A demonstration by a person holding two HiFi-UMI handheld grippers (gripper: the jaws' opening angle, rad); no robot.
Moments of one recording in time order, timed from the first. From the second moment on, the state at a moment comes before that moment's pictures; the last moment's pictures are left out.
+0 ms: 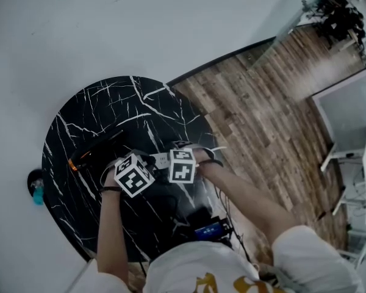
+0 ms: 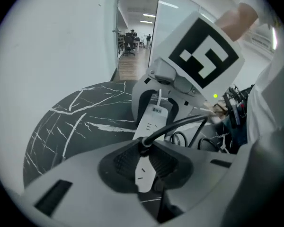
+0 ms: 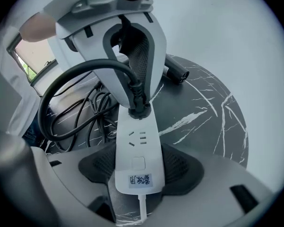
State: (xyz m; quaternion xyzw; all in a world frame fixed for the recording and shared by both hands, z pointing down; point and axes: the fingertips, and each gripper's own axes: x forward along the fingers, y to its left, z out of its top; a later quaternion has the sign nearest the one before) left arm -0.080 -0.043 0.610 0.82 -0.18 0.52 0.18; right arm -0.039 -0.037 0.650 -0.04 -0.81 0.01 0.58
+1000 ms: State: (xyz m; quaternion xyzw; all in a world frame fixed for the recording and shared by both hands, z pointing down) left arm -0.082 -0.044 0.611 0.81 -0.19 0.52 0.20; right arm -0.040 -0.037 0.651 -0.04 -0.80 0.01 0.60
